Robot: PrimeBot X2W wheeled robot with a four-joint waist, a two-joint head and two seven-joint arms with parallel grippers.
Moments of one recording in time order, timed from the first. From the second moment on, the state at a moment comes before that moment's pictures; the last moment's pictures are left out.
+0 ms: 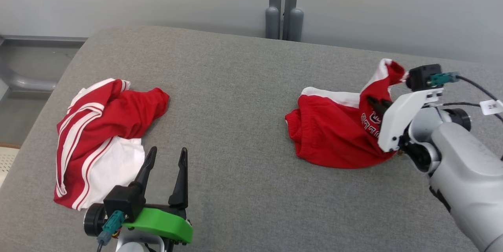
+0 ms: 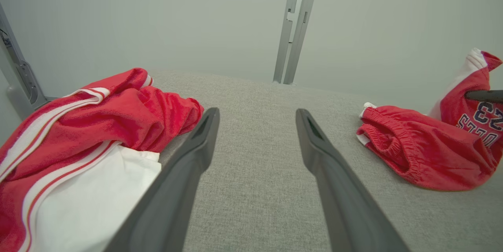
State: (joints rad) left arm -0.08 0.05 -0.19 0.25 -0.25 -0.08 -0.26; right arm -0.68 -0.38 0.55 0.71 0.78 0.13 0.18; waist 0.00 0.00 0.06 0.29
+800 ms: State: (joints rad) left arm -0.08 0.05 -0.20 0.27 -0.27 -0.07 -0.26; right arm -0.74 -0.19 0.69 0.81 0.78 0.13 0.10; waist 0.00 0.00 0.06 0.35
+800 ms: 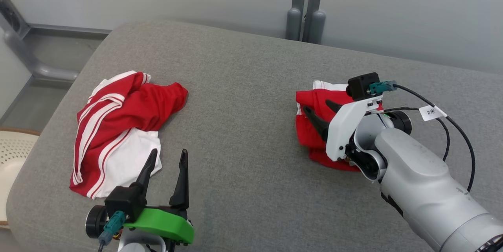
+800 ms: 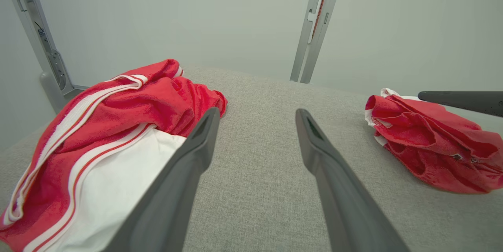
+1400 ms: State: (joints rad) left arm -0.04 0.07 -0.12 0.19 -0.25 -0.06 -0.26; right arm -0.55 -0.43 0.50 0.51 0.67 0.13 -0.26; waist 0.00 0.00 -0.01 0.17
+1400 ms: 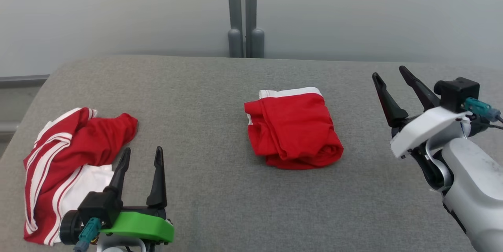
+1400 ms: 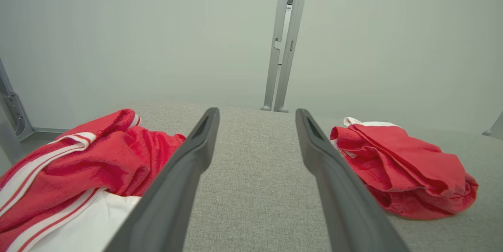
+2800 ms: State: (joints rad) left arm 0.00 0.05 -0.10 0.17 -0.13 -0.10 -0.26; right arm -0.27 -0.24 0.21 0.40 0.48 0.13 -0.14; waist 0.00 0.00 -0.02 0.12
